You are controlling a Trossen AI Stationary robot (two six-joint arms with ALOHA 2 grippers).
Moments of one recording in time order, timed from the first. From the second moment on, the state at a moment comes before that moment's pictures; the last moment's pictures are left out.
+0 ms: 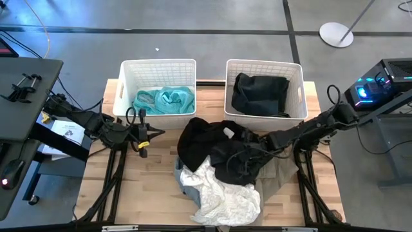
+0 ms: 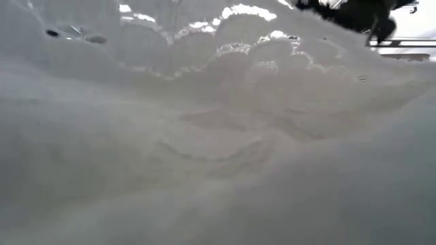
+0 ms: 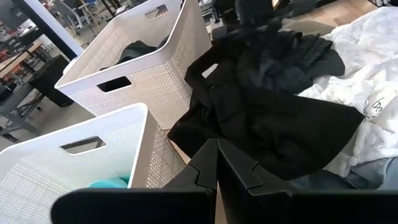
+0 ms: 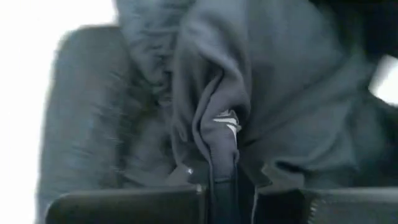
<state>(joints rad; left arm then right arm) -0.45 0.74 0.76 -0.51 -0.63 0.15 0.31 1.46 0.90 -0.38 0.18 0.38</state>
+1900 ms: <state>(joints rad) -0.45 0.74 0.76 -0.53 -0.63 0.14 0.06 1.27 1.93 -1.23 1.12 0.07</state>
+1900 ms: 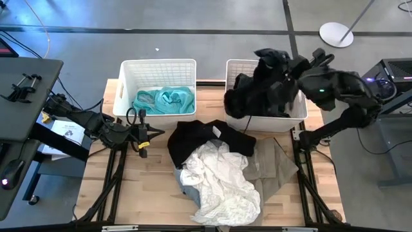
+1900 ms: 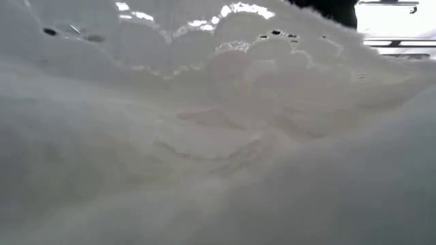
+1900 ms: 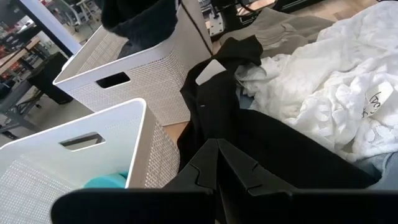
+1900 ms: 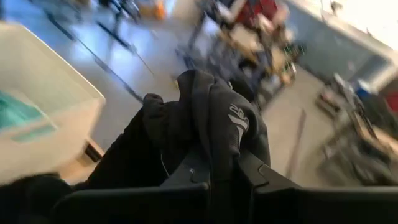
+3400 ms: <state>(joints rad) -0.45 0.74 0.76 -0.59 -0.63 0.05 -0.55 1.54 1.31 -1.10 0.15 -0.13</state>
